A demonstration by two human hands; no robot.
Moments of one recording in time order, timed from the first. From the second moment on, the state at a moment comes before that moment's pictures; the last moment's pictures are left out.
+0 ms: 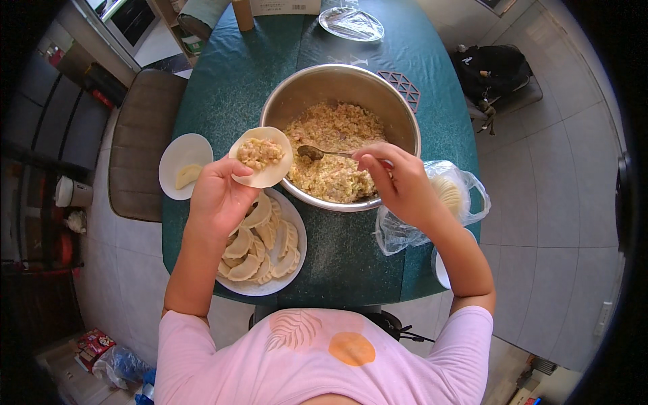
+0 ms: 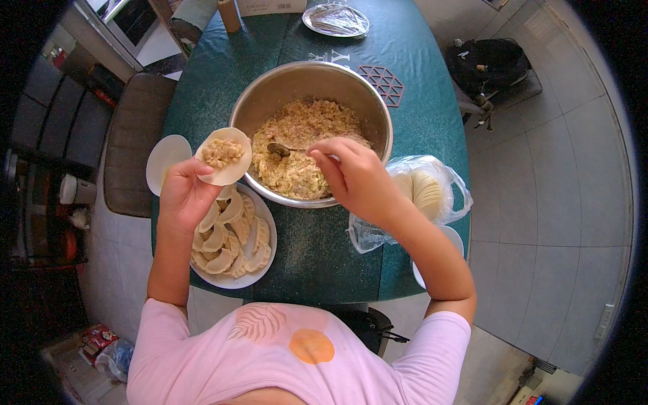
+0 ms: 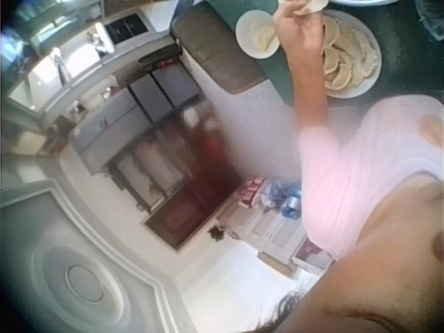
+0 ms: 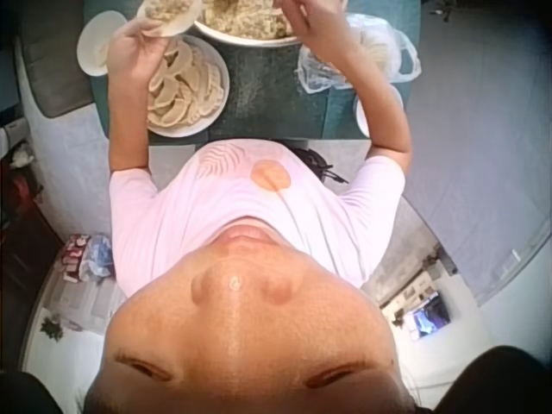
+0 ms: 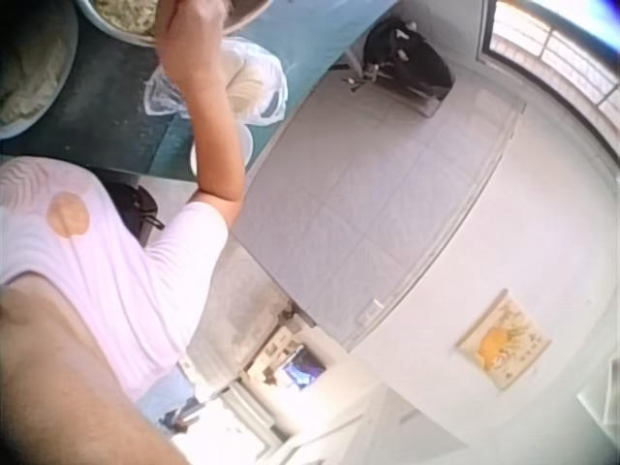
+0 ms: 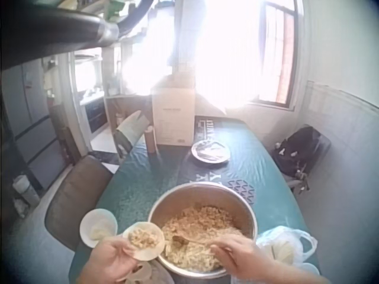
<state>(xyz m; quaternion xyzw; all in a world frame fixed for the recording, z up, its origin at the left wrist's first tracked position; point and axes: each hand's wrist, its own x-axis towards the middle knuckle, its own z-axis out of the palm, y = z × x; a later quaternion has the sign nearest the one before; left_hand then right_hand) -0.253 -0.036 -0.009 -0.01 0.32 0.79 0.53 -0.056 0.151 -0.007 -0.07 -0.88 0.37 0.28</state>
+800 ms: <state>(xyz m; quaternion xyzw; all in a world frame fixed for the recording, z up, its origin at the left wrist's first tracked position) -0.261 -0.040 -0.010 -0.01 0.31 0.80 0.52 -0.059 0.138 0.000 -0.26 -0.76 0.55 0.22</state>
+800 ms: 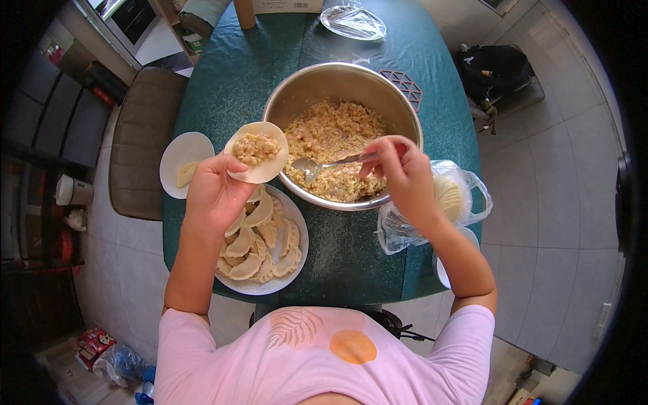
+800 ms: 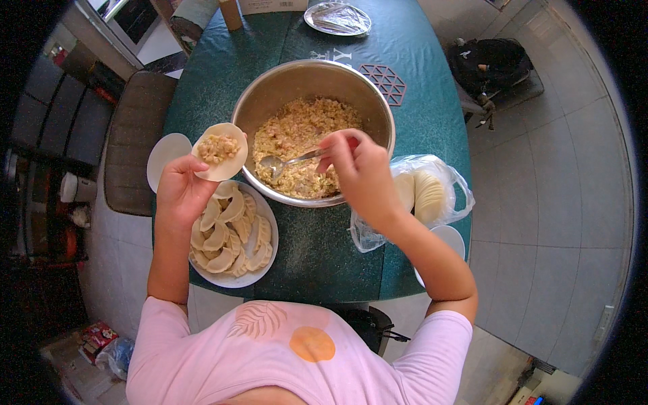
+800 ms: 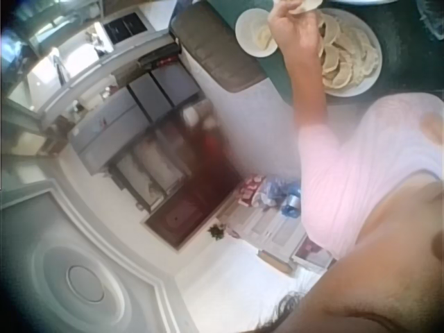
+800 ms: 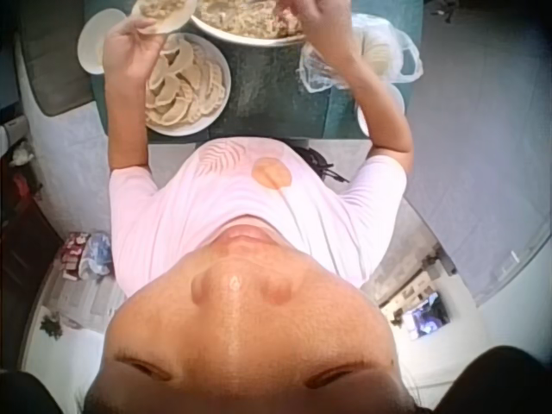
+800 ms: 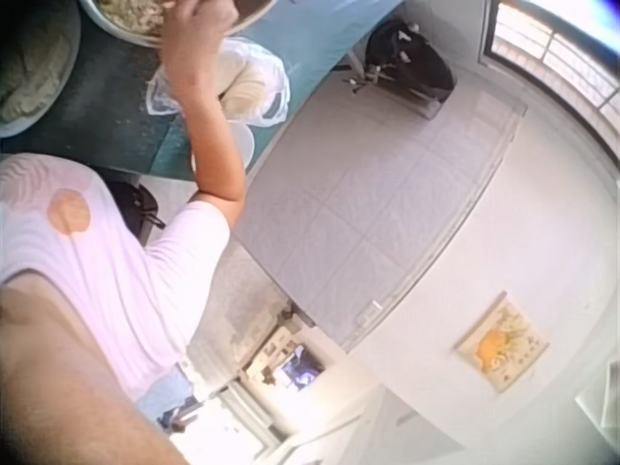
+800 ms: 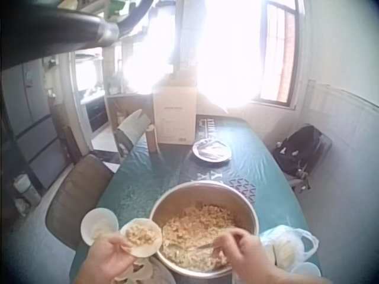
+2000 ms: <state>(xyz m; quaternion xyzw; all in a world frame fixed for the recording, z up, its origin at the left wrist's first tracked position) -0.221 -0.007 -0.010 0.05 0.27 0.74 0.62 0.001 0.108 0.061 0.15 -0.93 0.10 0.32</state>
